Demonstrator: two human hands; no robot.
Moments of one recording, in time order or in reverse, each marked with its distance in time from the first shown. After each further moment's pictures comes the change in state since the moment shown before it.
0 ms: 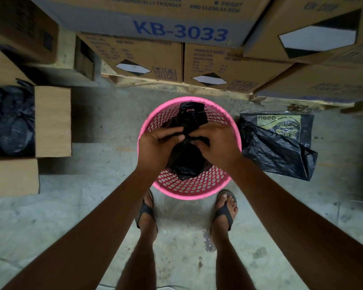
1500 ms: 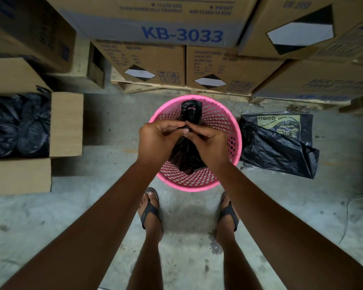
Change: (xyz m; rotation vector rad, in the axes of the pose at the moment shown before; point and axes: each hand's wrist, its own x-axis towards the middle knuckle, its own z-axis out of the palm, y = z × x) left_hand -0.029 0.024 -0.017 0.029 -0.002 0.131; right_hand -0.030 -0.037 0.031 0.578 0.328 0.165
